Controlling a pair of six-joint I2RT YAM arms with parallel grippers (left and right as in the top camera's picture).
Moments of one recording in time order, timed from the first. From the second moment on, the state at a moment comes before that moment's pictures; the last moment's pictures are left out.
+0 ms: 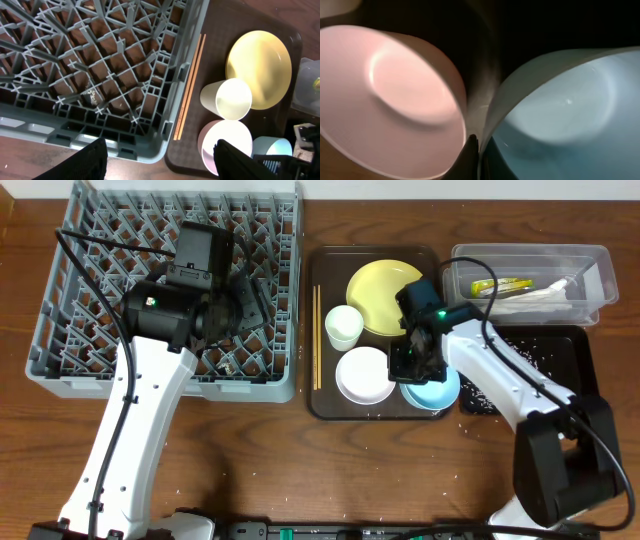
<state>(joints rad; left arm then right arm) -0.23 1.47 1.57 -1.16 0.02 -0.55 0.39 1.79 1.23 -0.93 -0.15 0.49</state>
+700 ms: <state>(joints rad) -0.23 1.47 1.57 -1.15 0.02 -0.51 0.39 1.81 1.48 -0.88 -0.15 0.46</state>
